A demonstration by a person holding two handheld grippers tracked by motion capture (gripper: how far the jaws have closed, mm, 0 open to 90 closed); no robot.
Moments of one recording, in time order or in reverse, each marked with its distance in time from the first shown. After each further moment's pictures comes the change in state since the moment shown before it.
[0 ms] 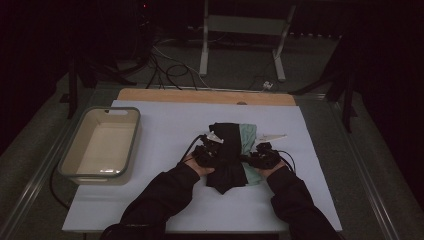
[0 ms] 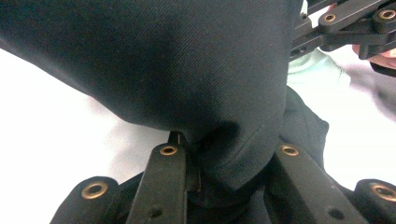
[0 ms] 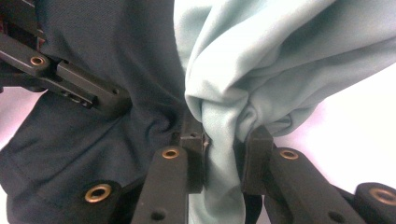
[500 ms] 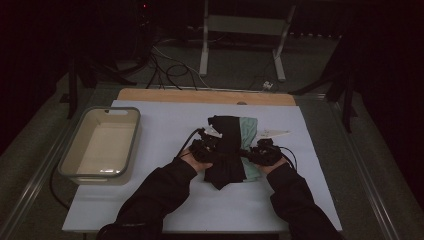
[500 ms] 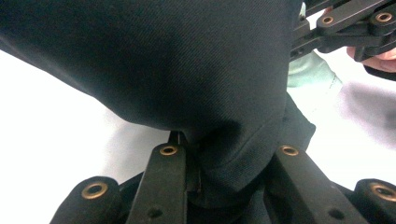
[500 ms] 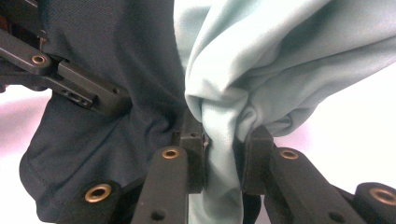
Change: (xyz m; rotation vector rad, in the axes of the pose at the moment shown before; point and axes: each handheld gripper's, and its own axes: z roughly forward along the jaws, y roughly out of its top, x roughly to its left) left arm -0.005 0.014 -0.026 -0.023 0.022 0.034; right arm 0.013 0.020 -0.017 -0.065 -0.009 -0.019
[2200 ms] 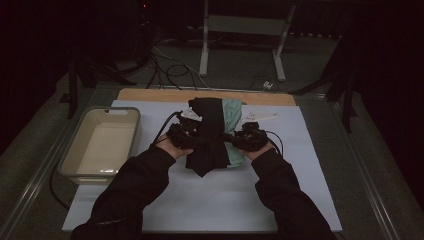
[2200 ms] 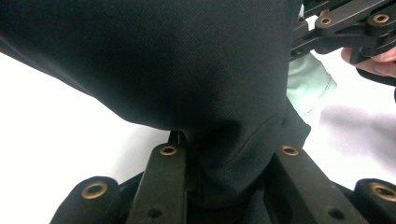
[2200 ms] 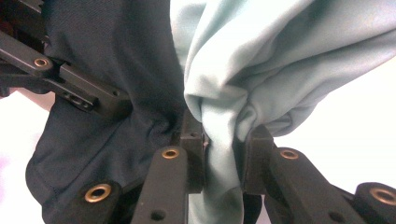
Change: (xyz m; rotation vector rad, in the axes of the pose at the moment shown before) left arm 0.021 0.015 -0.080 -0.028 0.072 0.015; right arm 0.040 0.066 0.005 -0.080 0.034 -0.048
